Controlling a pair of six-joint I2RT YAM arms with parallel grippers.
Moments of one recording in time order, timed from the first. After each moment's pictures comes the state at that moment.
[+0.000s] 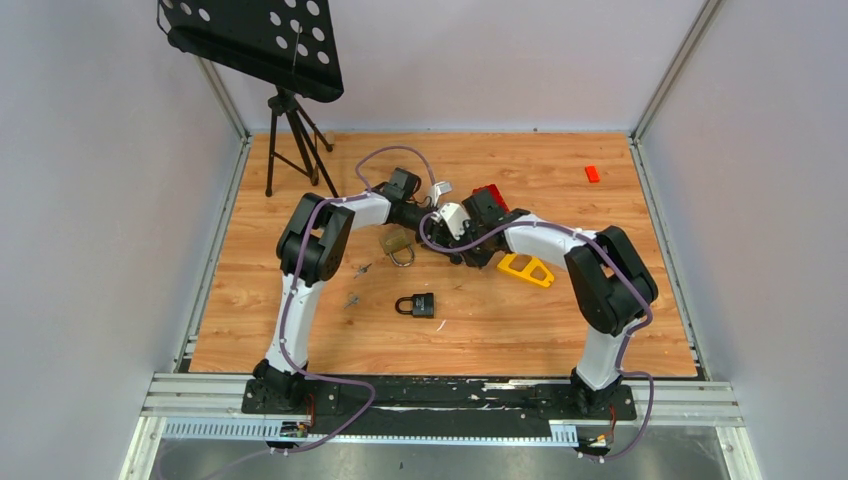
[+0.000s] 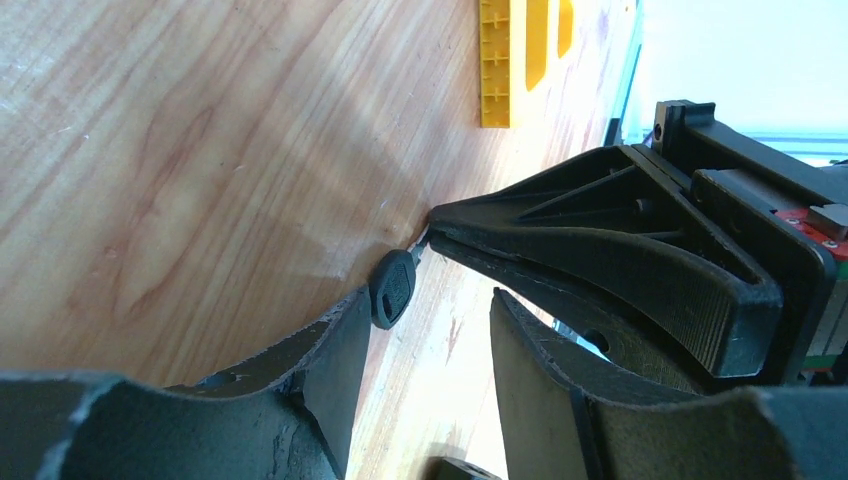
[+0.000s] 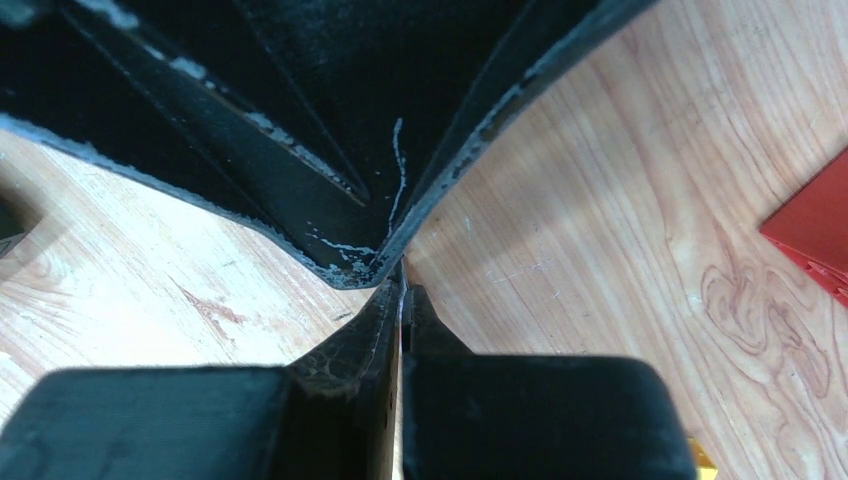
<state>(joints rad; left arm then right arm) -0.49 2.29 1.53 -0.24 1.05 -0.28 0.57 1.83 1.14 -0.39 -0.18 -0.37</state>
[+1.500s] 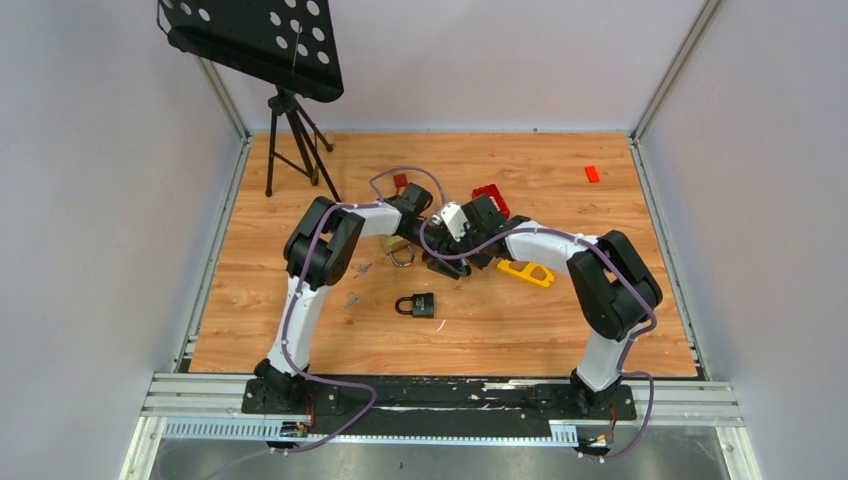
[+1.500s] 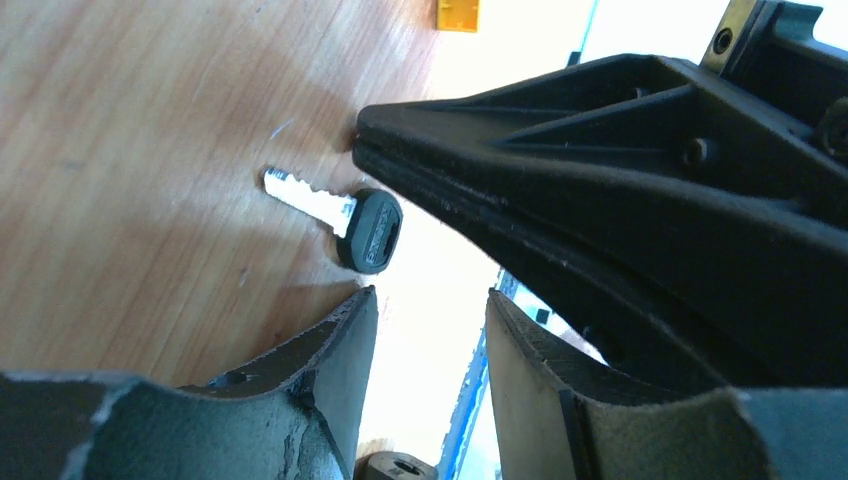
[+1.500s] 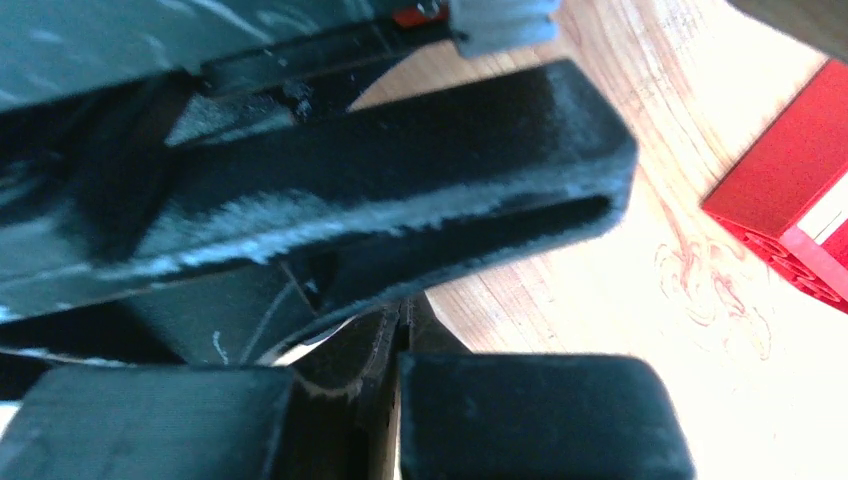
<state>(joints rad) -0.55 2.30 1.49 -0.32 1.14 -0.34 0.60 1.80 1.08 -0.30 -0.06 -0.37</state>
